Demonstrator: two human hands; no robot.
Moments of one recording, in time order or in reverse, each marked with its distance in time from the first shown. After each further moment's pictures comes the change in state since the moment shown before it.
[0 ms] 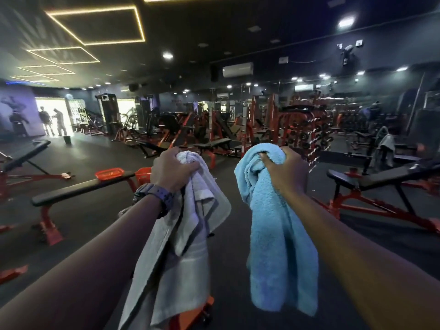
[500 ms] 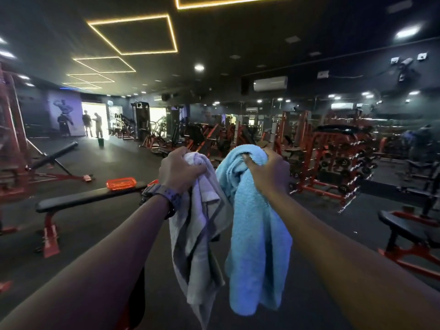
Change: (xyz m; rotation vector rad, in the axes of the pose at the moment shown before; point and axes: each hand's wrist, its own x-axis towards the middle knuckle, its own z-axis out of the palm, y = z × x) left_hand 0.298 -0.092 0.200 -0.009 0.154 -0.014; right_hand 0.261 0.076 0.304 0.134 -0.137 -0.144
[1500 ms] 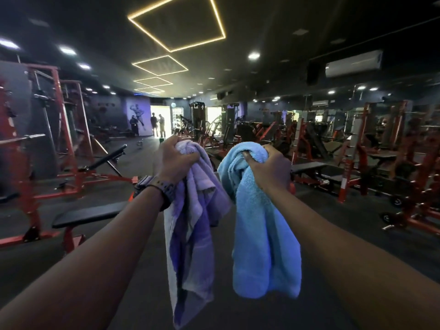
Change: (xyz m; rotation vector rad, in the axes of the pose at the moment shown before) left_hand 0.570 -0.291 0.415 0.105 0.312 -0.028; right_hand 0.511 0.342 0.566 0.224 -0.194 -0.071
